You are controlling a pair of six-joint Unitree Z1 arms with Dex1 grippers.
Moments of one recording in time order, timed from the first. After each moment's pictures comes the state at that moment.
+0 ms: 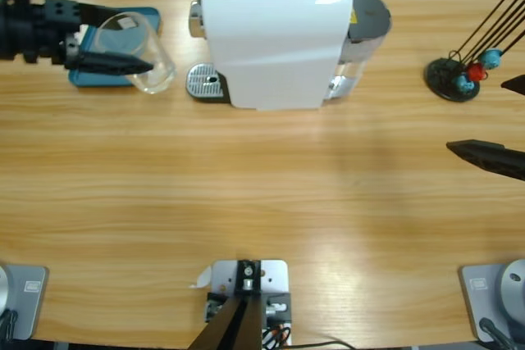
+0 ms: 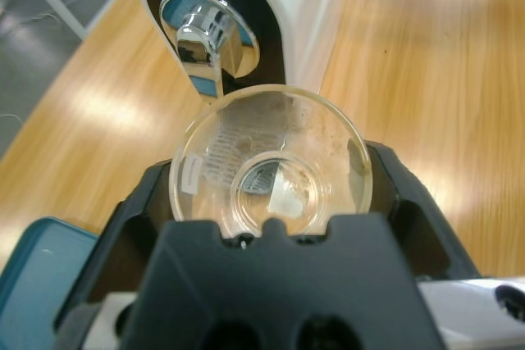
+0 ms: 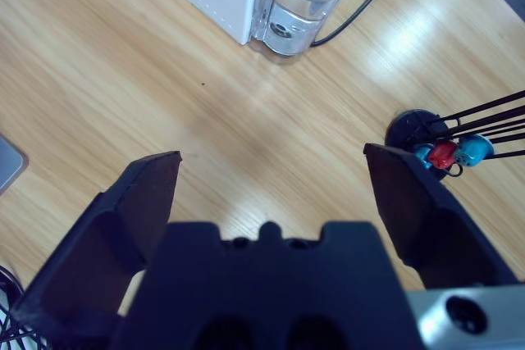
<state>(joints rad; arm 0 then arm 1) -0.42 1.55 -0.85 0.04 -0.67 0.66 1.07 1.04 -0.87 0.69 -0.38 0.19</state>
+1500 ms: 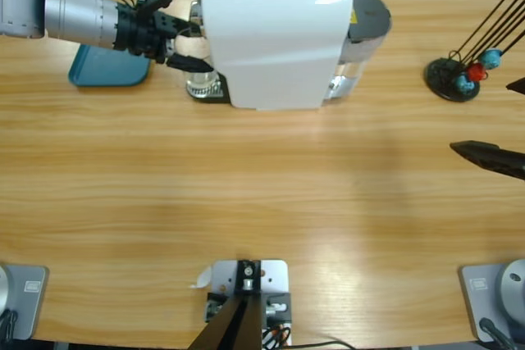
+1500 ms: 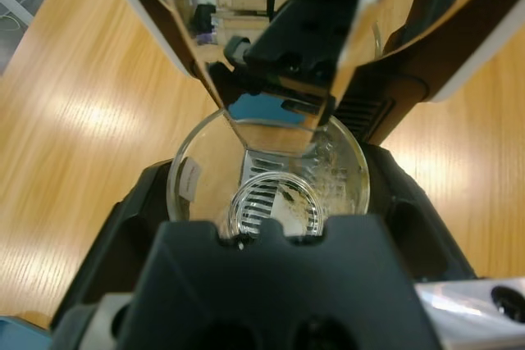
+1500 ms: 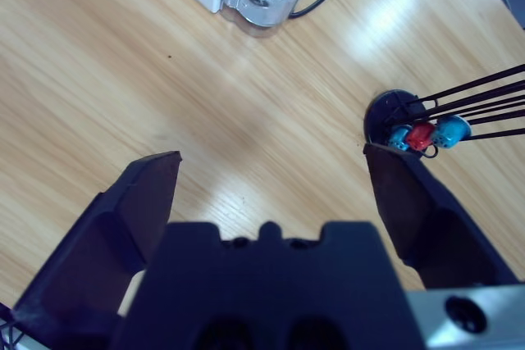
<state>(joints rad) -0.50 1.95 -1.02 -0.13 -0.63 0.73 1.07 1.09 -0.88 0.75 -0.44 0.19</state>
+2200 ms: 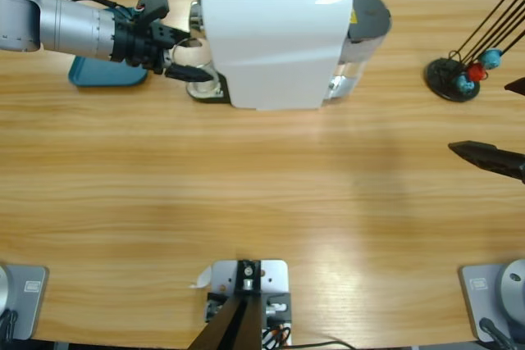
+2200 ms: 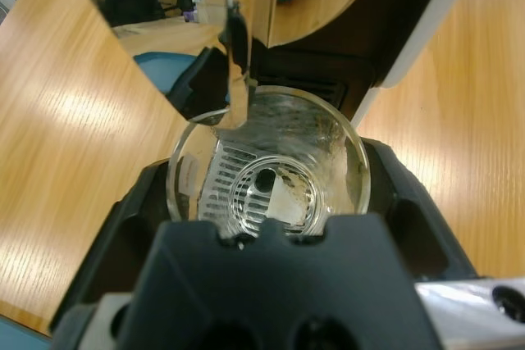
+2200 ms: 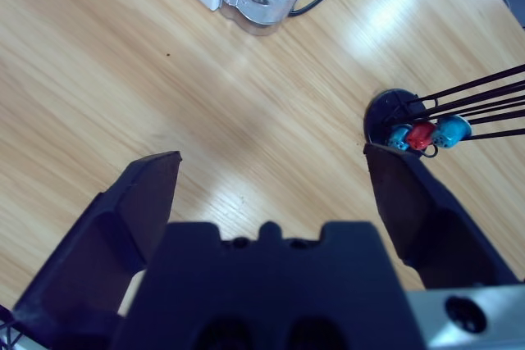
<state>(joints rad) -0.51 1.92 -0.94 -0.17 -0.63 0.69 1.07 1.10 -0.88 0.75 -0.44 0.19</state>
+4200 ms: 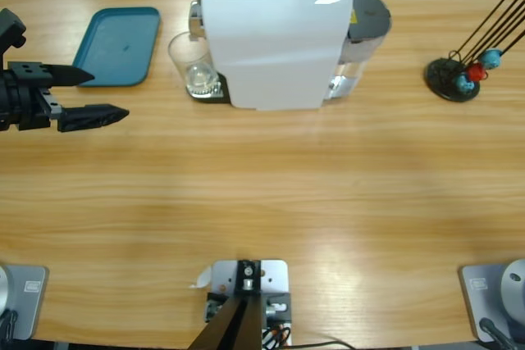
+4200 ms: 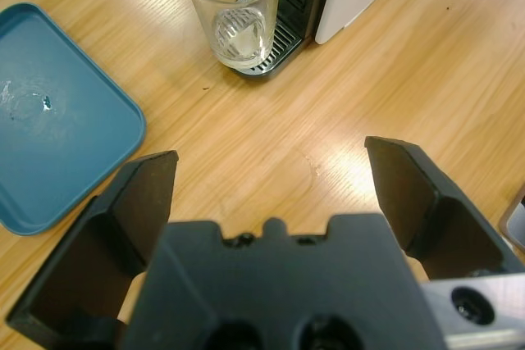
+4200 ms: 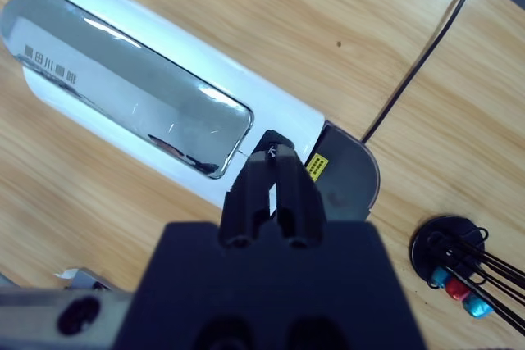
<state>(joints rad) -0.61 1.27 -0.63 0.10 -0.22 0.16 0.61 1.90 -2.06 1.12 0.01 0.07</state>
